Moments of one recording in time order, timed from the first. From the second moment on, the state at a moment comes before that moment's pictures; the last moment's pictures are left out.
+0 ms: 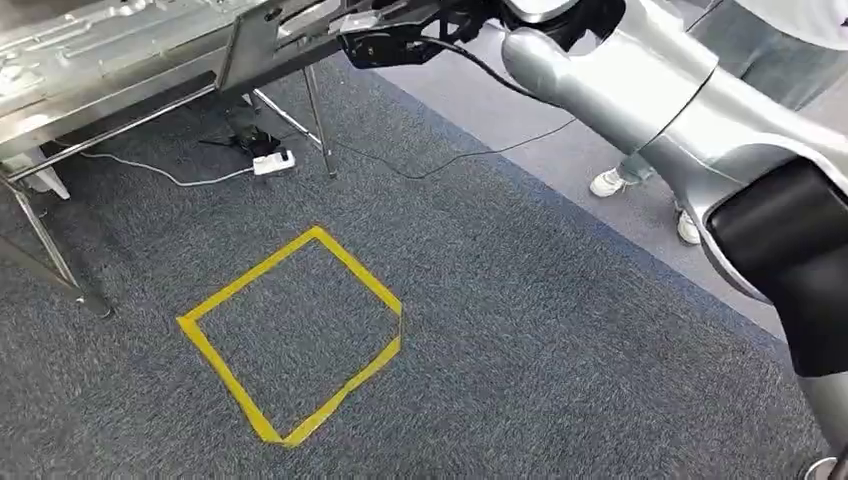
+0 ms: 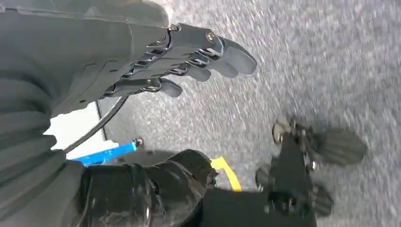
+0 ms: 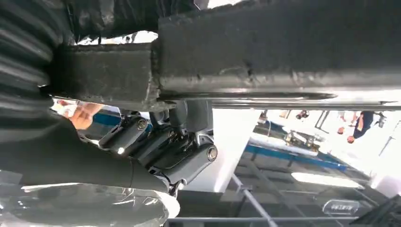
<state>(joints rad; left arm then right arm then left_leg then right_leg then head) -0.11 0.19 -0.98 -0.16 1.26 0.40 -0.04 -1.62 -0.36 1.21 -0.79 0.76 0.42 0.10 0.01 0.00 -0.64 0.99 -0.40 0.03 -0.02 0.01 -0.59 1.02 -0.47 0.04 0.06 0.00</state>
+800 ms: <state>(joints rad) -0.11 0.20 -0.99 -0.16 1.25 0.40 -0.02 -1.58 -0.37 1.21 -0.81 0.74 0.42 0.12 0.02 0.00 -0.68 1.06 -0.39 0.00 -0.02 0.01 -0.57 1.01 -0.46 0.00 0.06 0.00</state>
